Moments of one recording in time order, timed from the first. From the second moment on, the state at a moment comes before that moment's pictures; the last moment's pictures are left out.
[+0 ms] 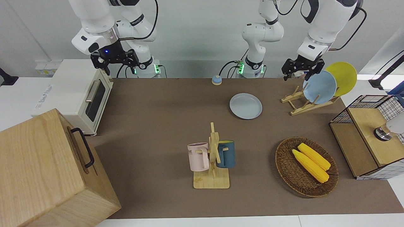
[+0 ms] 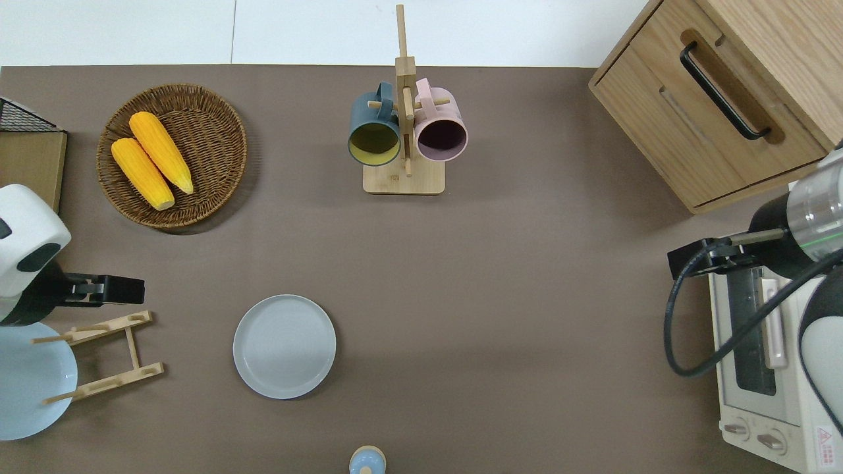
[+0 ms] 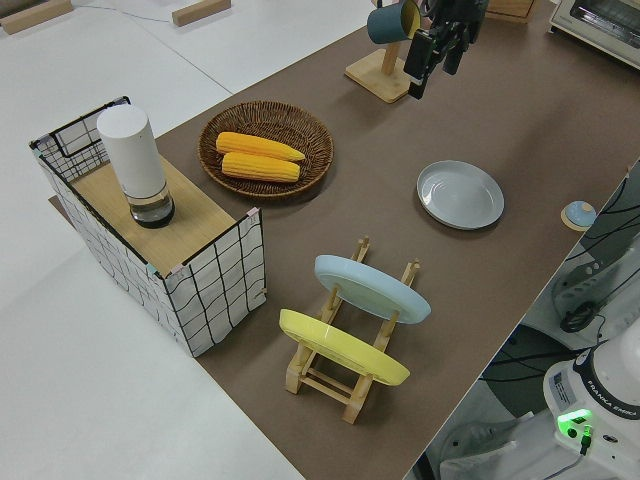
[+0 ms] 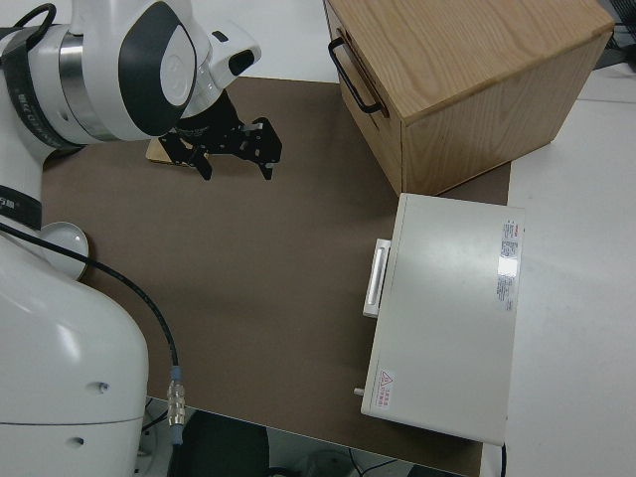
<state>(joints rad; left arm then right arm) -0.09 -0.18 0.05 -1.85 0.02 1.65 0.01 -0.26 0.02 0.38 -1.48 -0.03 1.38 0.04</state>
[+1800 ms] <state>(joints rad) -0.09 -0.31 0.03 -2.18 -0.03 1.82 0.00 -0.26 0.02 0.38 -1.48 -0.03 1.38 0.04</state>
